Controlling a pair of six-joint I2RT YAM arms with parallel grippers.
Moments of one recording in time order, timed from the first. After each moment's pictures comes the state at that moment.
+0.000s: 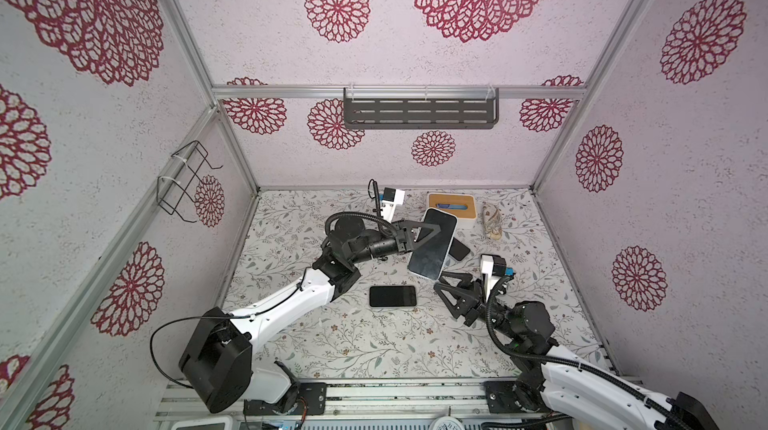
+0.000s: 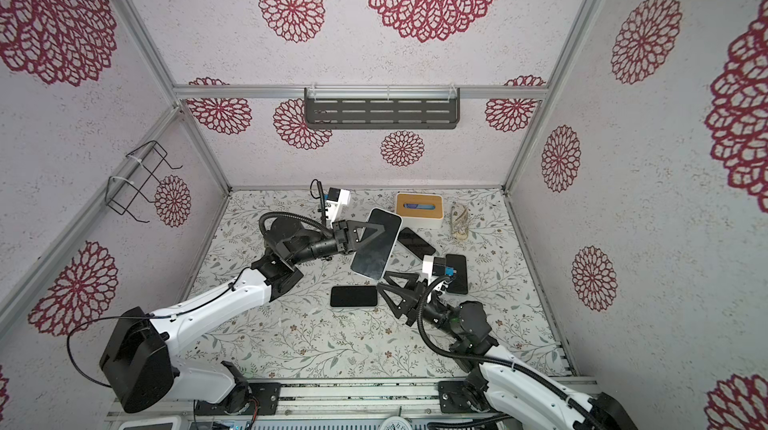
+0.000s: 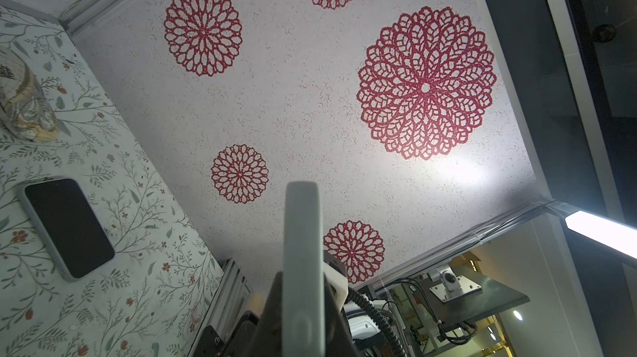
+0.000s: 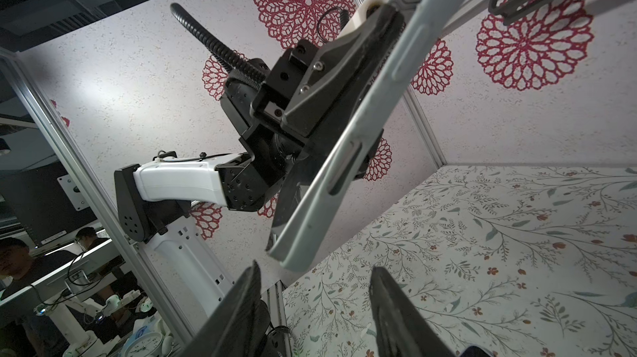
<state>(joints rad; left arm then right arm) -0.71 1.42 1.01 0.60 0.62 -1.18 0.76 0.76 0.22 0.92 -0.36 0.71</state>
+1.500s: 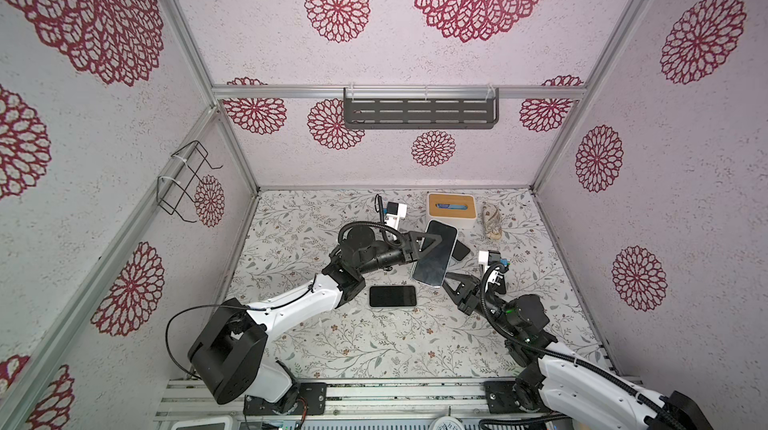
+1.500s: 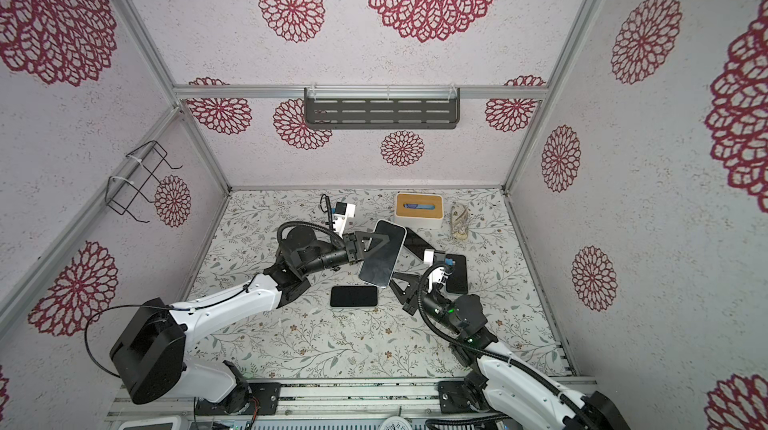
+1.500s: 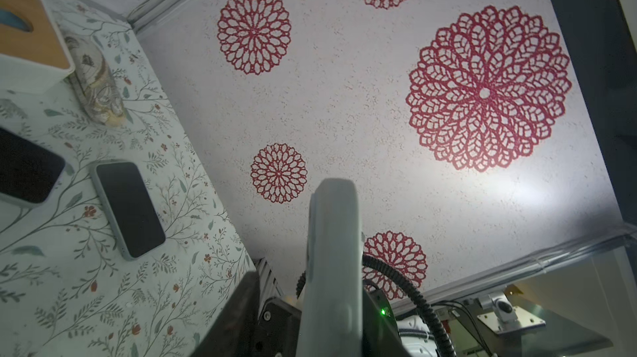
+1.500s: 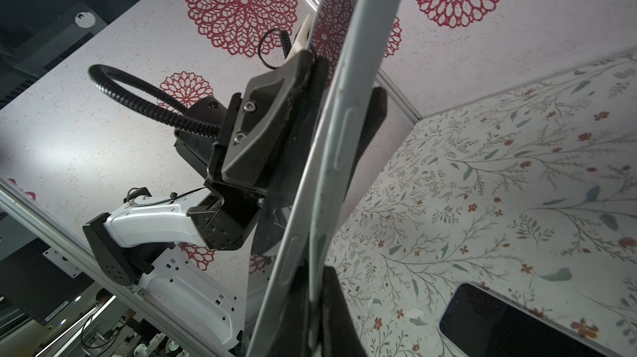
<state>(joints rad) -0.74 1.49 0.91 0.62 0.50 -1.12 0.67 0.79 0.22 0.80 -0.37 0.93</state>
